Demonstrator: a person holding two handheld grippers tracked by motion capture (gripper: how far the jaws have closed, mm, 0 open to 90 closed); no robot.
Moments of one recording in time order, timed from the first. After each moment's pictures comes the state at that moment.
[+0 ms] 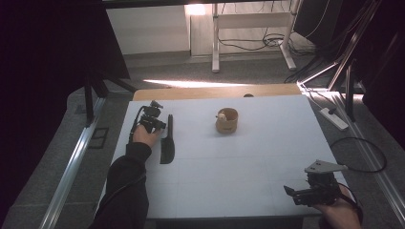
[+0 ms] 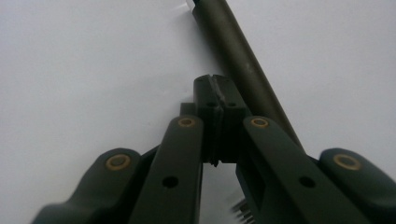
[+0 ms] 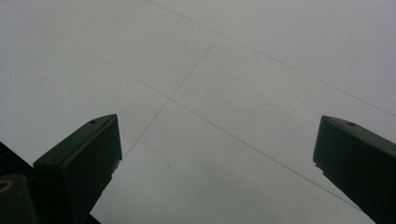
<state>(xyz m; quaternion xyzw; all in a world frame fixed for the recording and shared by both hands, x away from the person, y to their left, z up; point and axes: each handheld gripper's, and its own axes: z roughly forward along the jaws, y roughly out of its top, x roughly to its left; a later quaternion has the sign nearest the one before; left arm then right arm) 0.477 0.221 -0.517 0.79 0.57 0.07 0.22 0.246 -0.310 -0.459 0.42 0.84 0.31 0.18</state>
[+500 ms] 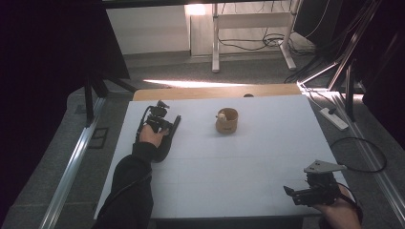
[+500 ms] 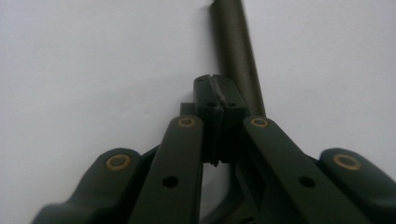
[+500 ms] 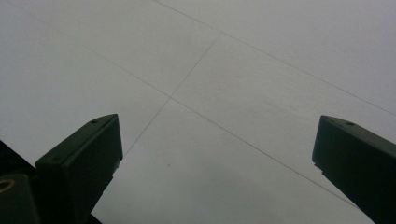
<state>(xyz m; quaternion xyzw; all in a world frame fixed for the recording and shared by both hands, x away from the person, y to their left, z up) 0.482 0.198 -0.519 0.80 0.55 0.06 0.23 0.247 -0.309 -0.460 0.41 0.84 0.30 0.18</state>
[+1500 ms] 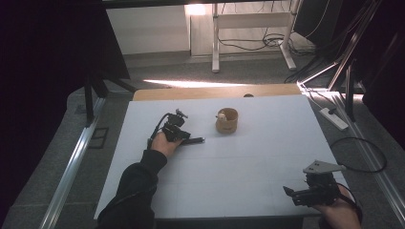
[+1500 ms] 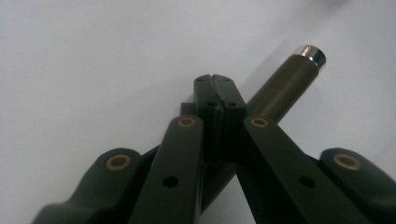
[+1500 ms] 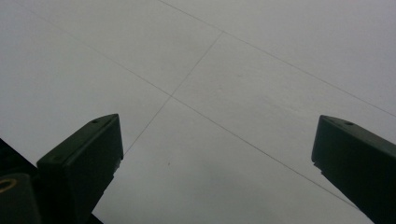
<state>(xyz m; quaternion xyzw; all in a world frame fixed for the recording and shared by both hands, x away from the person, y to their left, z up) 0.447 0.139 -0.516 0.85 0.46 0.01 0.25 0.246 -0.308 -0.460 0.41 0.84 0.30 0.18</state>
